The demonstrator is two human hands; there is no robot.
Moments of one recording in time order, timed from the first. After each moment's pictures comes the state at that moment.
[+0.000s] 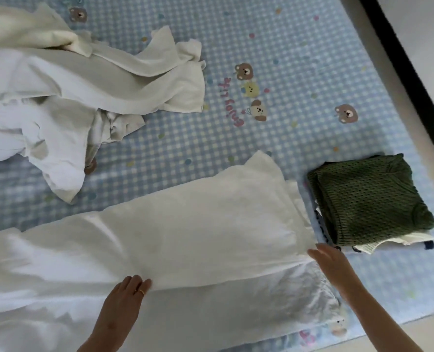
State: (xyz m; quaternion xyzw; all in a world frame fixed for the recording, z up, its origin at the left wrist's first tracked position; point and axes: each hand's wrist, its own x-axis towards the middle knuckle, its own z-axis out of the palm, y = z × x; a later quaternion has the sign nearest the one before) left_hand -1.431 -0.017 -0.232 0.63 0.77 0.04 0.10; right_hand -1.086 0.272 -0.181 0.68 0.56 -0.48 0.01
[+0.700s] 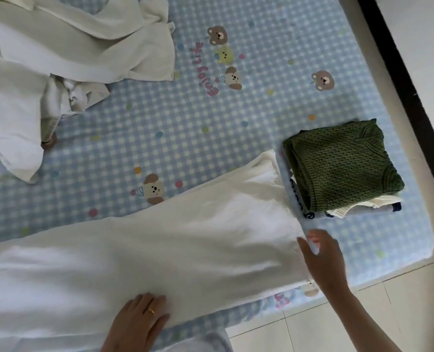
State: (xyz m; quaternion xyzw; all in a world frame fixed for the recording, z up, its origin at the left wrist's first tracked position) left_hand -1.329 -0.052 -0.238 0.64 0.74 0.09 0.20; right_hand -1.024 0.225 -0.193 0.68 0.69 -0.24 0.00
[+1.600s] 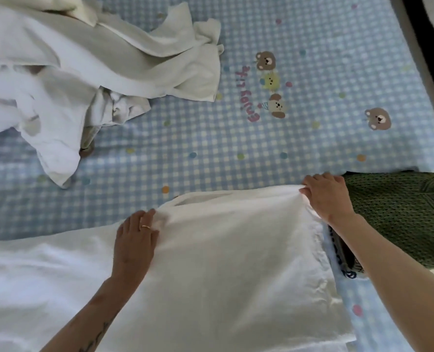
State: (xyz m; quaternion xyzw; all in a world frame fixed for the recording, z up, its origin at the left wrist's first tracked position) left_hand -1.437 0.091 -0.255 0.42 0.90 0.05 0.13; right_hand -1.171 0.424 -0.235 0.39 0.90 0.03 0.20
